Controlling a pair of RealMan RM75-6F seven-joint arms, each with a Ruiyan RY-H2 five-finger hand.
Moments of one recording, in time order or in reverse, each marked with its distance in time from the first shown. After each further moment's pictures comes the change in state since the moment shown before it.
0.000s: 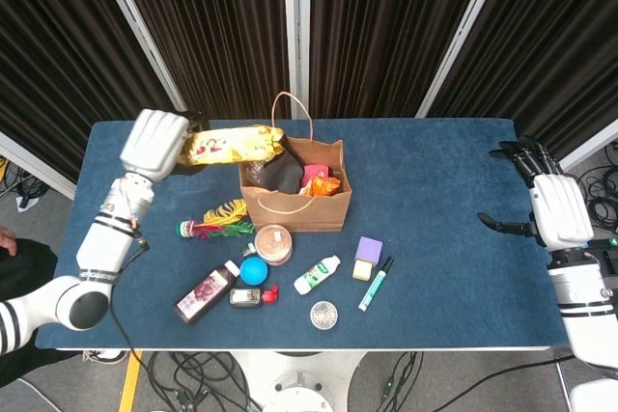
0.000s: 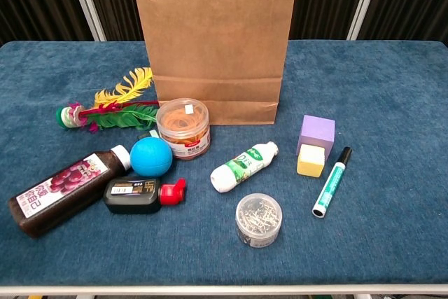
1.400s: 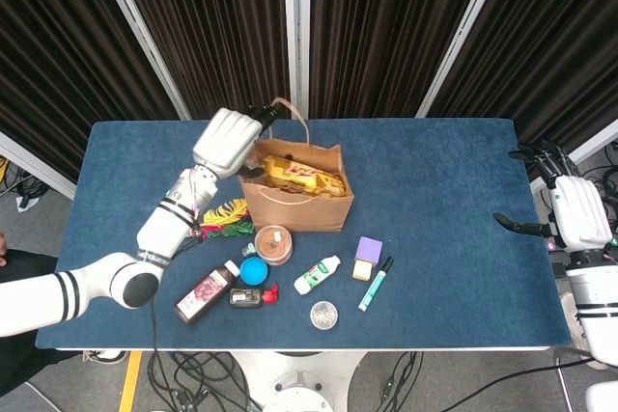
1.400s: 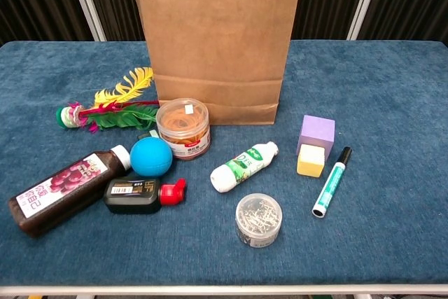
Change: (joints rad) left arm -0.247 -0.120 0.063 0.114 -0.059 -0.080 -0.013; right arm -0.037 0.010 -0.004 0.088 -0.034 -0.020 0.150
